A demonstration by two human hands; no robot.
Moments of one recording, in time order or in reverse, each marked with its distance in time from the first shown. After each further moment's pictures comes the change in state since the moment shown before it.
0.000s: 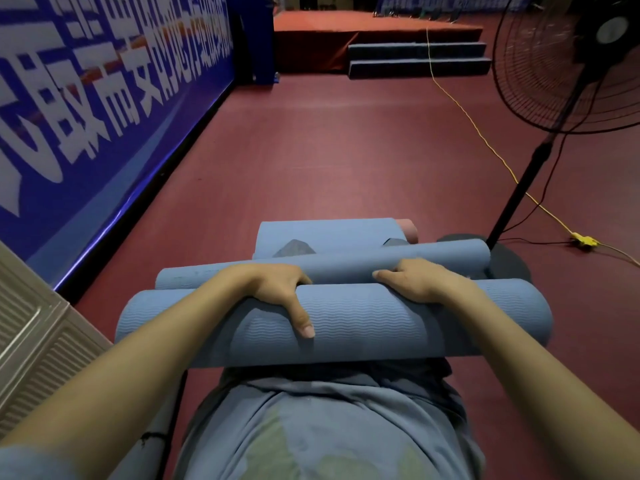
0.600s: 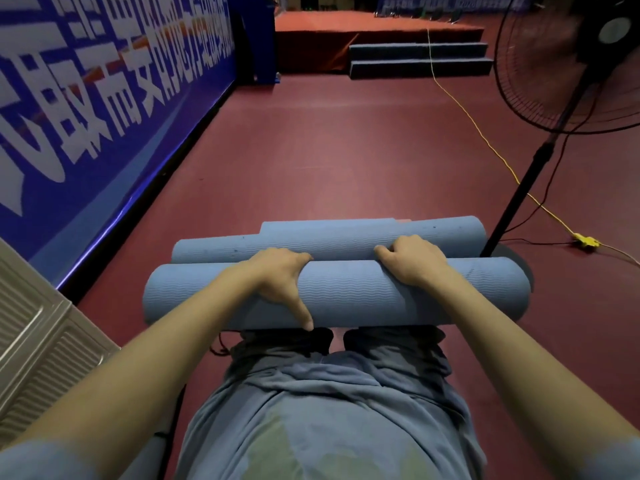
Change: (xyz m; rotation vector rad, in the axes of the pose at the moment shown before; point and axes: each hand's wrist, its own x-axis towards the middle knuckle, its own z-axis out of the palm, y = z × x) left_hand 0.004 0.004 -0.001 0.399 0.333 -0.106; right_hand 0.021 -0.015 -0.006 -0.073 0.374 -0.034
